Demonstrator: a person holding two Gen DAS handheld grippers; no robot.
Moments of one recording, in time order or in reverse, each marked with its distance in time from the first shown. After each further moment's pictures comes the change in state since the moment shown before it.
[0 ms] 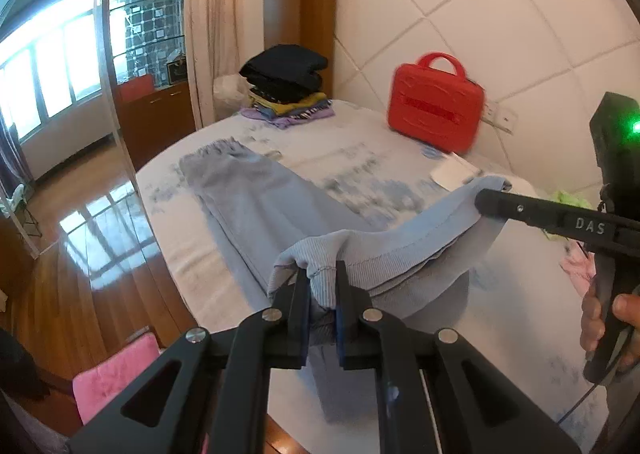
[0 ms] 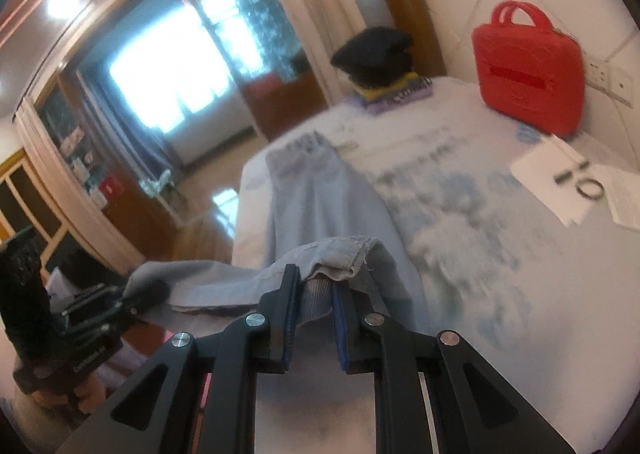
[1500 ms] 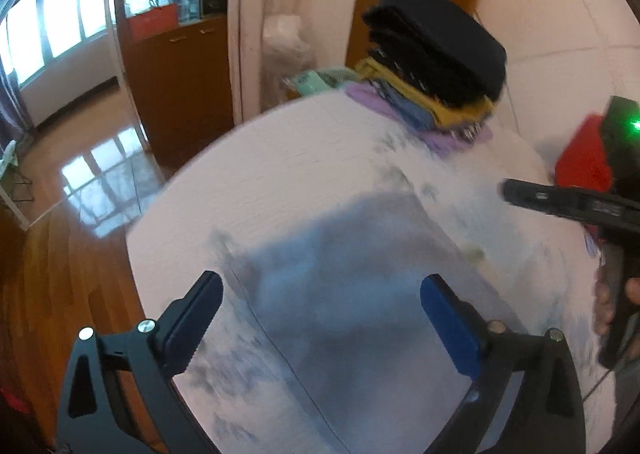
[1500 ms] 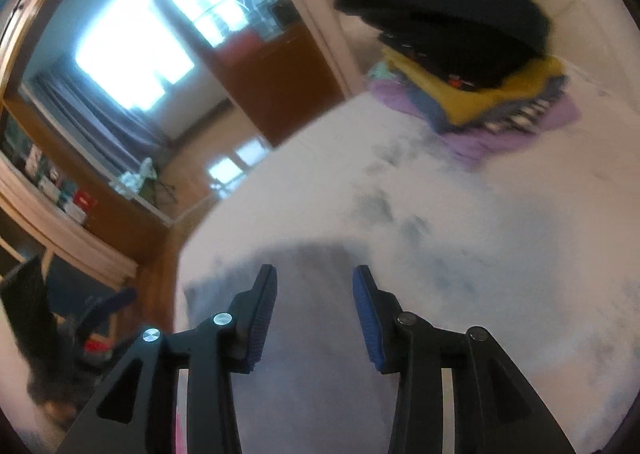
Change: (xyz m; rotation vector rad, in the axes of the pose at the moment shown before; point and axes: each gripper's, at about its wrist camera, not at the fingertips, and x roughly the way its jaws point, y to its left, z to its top) left arm 0.375 0.284 0.199 -0.129 0.234 0.013; right arm 0.480 -0.067 0.297 0.075 0.226 -0.003
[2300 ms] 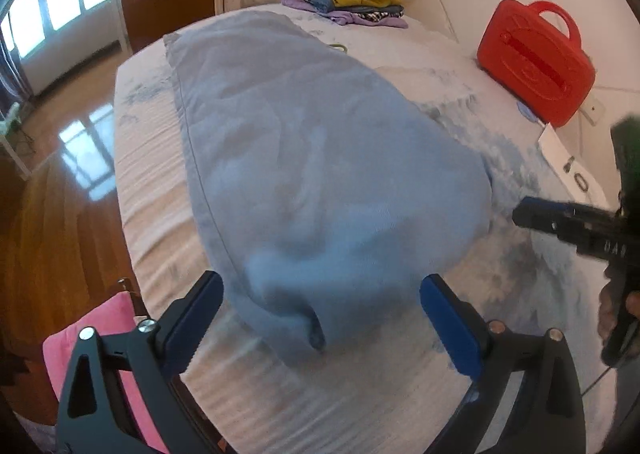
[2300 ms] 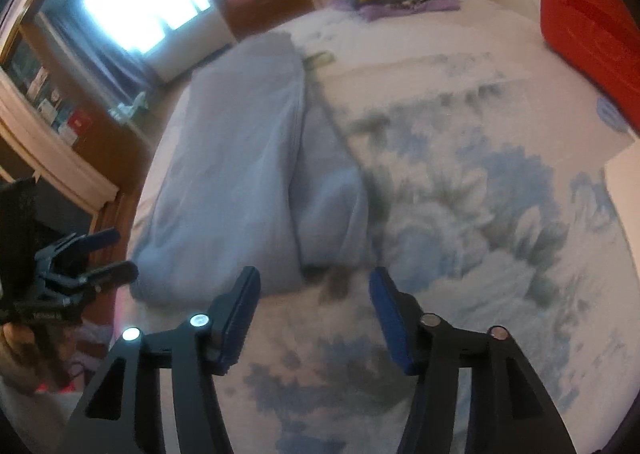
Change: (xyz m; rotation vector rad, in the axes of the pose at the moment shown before) left arm -0.103 -0.158 -0.270 -0.029 0.092 -0.004; right arm -0.170 -0.066 -0.294 -0.119 0.117 -0.062
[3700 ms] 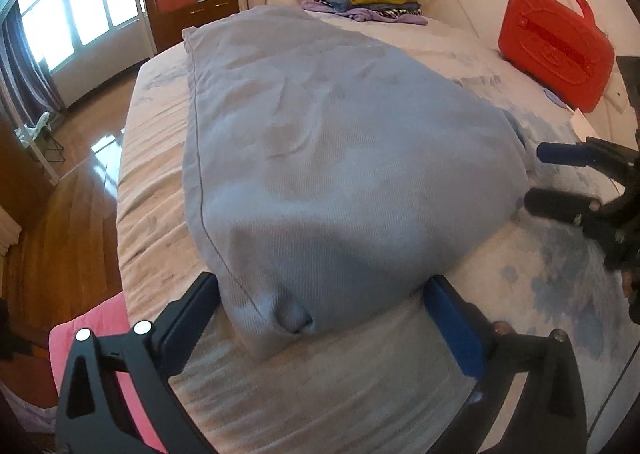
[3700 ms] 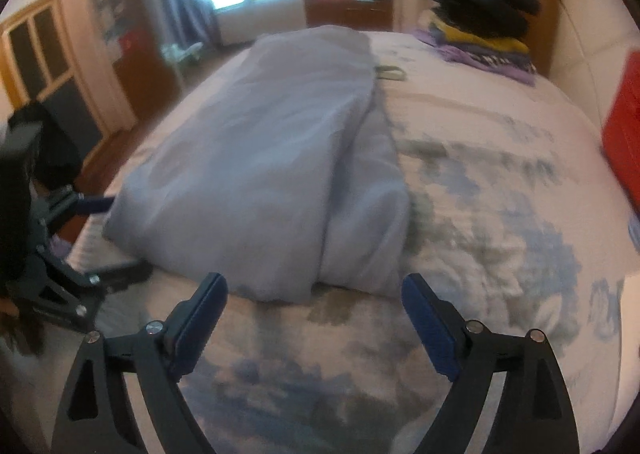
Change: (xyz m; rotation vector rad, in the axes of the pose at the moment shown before) left arm 0.031 -0.014 -0.040 -0.008 -0.087 0.137; right arm 0.034 0.020 -0.016 -0.424 -0.061 -0.025
